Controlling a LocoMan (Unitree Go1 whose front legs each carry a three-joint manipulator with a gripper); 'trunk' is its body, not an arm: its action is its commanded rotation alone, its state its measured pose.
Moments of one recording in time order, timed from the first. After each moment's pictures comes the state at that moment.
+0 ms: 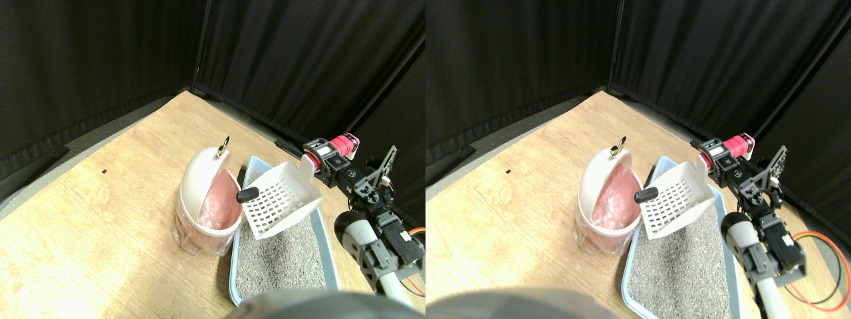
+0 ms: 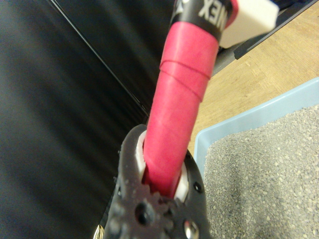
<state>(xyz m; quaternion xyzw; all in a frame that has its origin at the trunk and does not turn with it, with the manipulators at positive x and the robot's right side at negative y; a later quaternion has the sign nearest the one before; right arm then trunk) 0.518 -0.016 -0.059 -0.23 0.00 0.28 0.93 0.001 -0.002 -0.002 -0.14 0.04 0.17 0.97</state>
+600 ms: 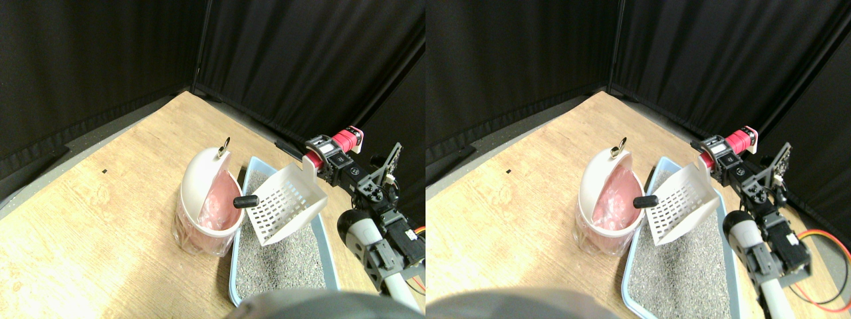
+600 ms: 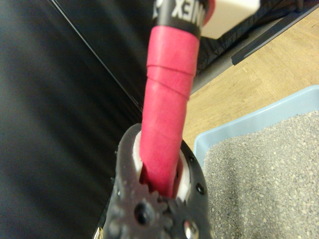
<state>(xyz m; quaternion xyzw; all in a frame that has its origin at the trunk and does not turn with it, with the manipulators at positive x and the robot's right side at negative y) 0.516 -0.017 -0.053 -0.24 0.00 0.27 0.93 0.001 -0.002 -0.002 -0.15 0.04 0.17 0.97</state>
